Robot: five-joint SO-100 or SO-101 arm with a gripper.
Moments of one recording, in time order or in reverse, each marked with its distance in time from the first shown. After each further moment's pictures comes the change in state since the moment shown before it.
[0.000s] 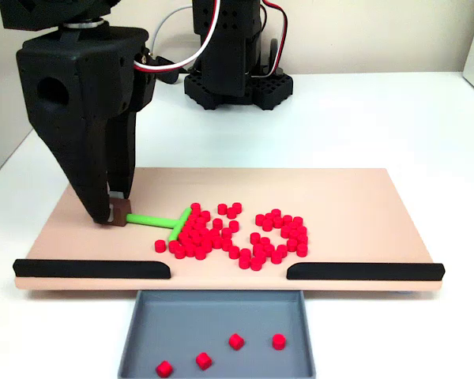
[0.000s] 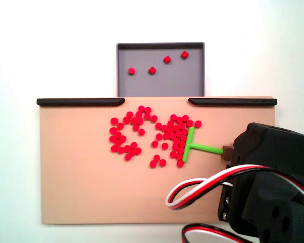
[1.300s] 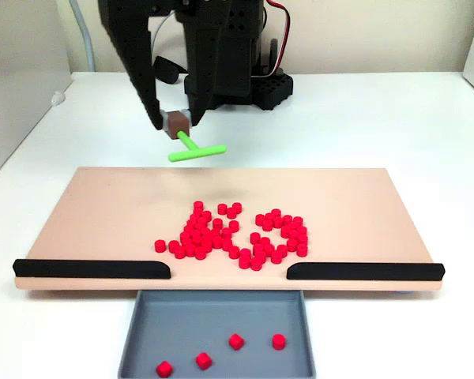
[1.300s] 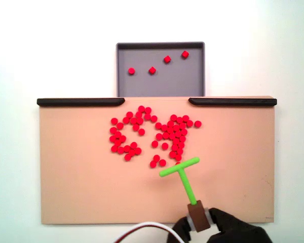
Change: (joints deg) arm -7.4 35.2 26.6 3.3 67.1
